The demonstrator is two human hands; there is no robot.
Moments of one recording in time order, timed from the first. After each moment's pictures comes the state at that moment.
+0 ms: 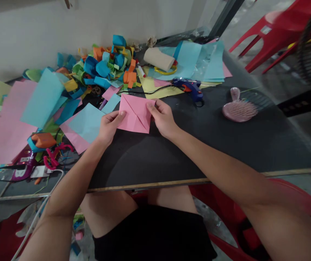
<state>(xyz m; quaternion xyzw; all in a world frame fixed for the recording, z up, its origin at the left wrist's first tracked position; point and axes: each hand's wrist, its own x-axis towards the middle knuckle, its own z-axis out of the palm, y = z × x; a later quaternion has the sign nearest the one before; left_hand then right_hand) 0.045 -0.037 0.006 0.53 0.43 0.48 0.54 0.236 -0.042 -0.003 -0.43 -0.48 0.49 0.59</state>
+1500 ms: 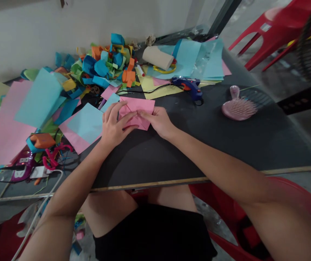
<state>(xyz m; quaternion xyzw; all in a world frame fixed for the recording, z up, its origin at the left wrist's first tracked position) 0.047 -0.043 0.003 0.85 0.39 0.34 -0.04 0.232 -0.045 -0.012 -0.42 -0.49 0.53 0.55</state>
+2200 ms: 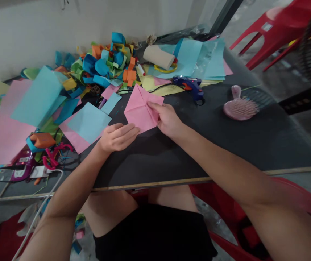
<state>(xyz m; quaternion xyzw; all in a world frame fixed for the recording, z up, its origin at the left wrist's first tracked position) 0.035 -0.052 0.019 0.94 0.19 0.26 -0.05 0.240 -0.031 -0.010 -0.45 -0.28 0.61 0.59</state>
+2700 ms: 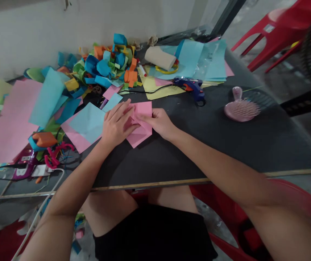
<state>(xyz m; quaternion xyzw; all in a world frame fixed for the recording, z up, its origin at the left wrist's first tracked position) 0.042 -0.042 0.007 0.86 0.39 0.32 -0.03 0.233 -0.051 0.001 -0.46 -0.54 0.52 0.48</state>
